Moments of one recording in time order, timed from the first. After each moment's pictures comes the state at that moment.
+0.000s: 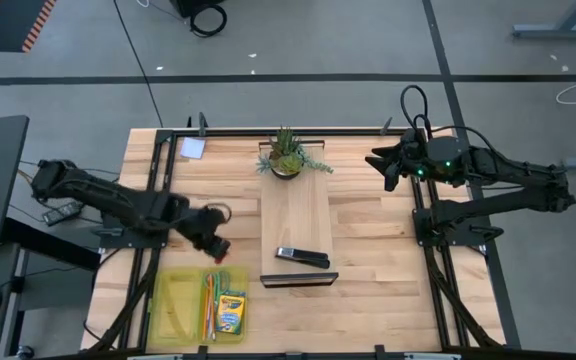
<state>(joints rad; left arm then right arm) -0.23 1.07 0.66 -0.55 0.17 -1.24 -0.09 0.72 0.94 -0.59 0.38 0.50</state>
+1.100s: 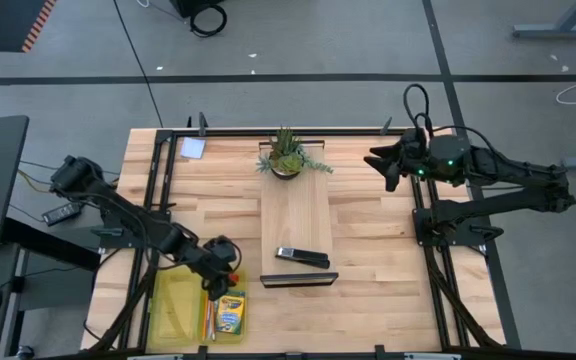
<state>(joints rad) -0.55 1.32 0.66 -0.23 -0.10 -0.94 -0.09 0.72 0.94 -0.55 0.35 0.49</state>
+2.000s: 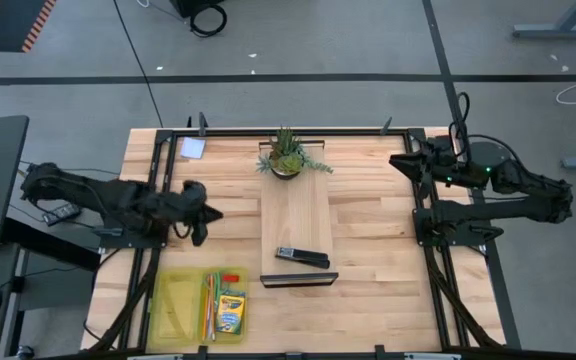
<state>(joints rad) -0.23 0.74 0.66 -0.58 -0.32 -0.62 -0.09 0.40 0.79 -0.51 0.26 0.41</state>
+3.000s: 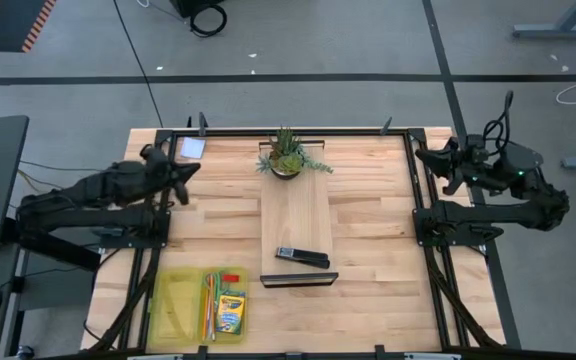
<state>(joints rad) 0.13 0.40 0.62 -0.51 -0.46 -0.38 -0.09 0.16 0.76 -0.53 0.30 0.44</state>
